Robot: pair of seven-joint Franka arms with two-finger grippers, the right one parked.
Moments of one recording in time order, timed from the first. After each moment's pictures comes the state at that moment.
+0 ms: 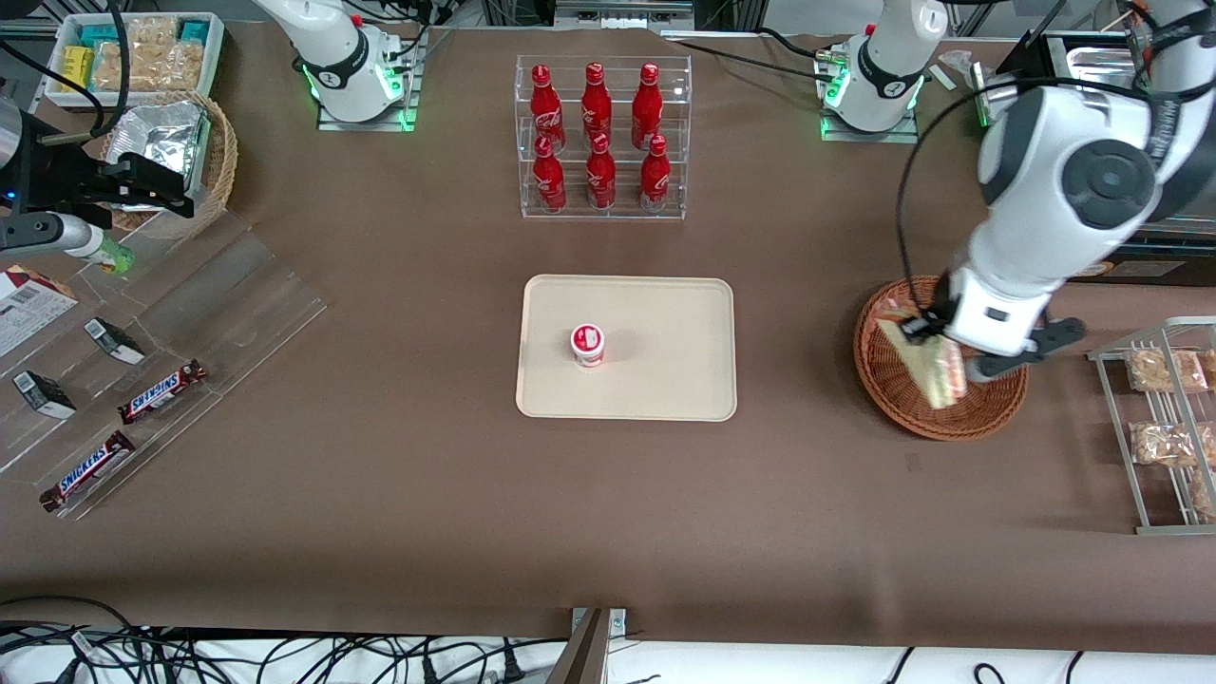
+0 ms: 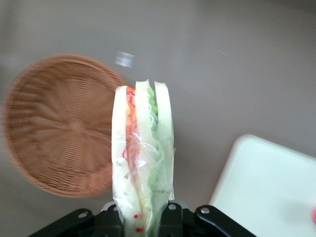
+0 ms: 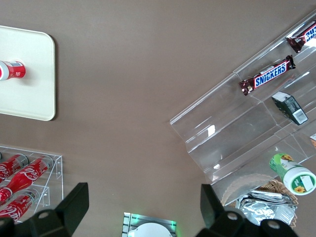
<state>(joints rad) -0.09 0.19 -0.19 -1.76 0.05 1.94 -0.61</state>
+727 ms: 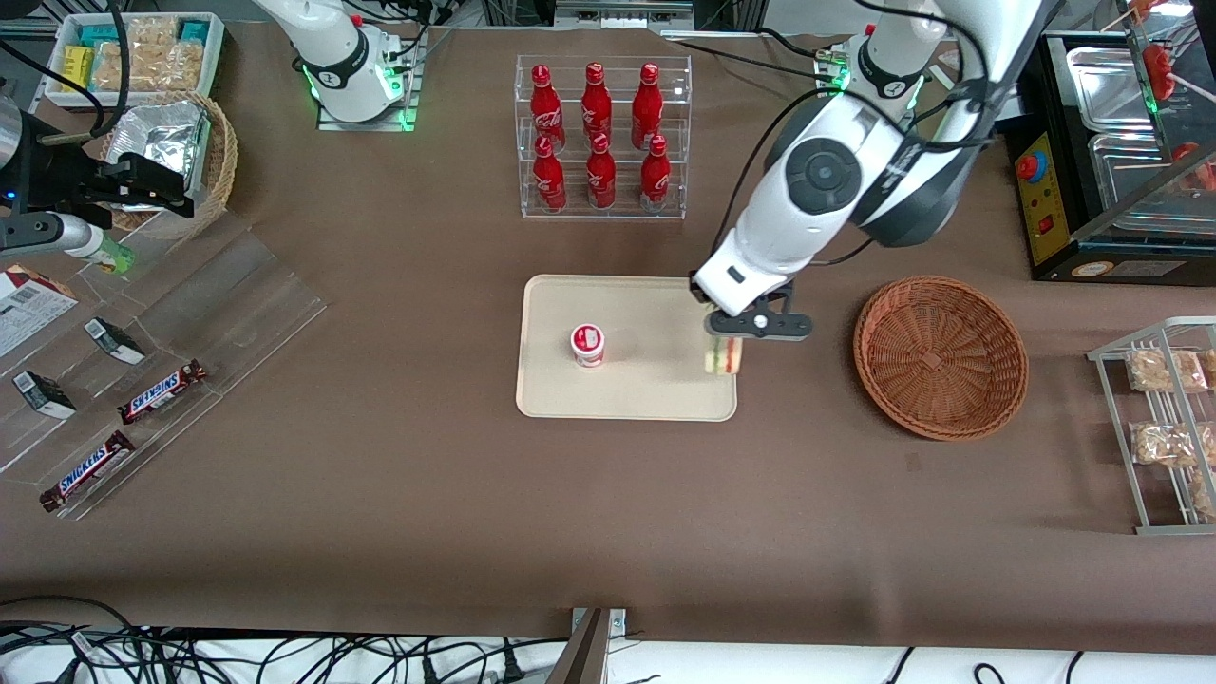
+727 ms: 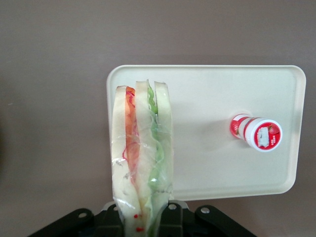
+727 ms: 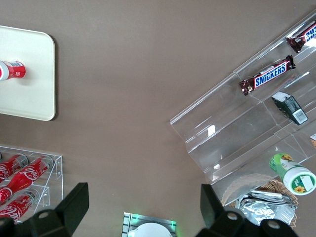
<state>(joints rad) -0.19 0.41 -0.43 -1.72 0.06 2.11 -0.60</state>
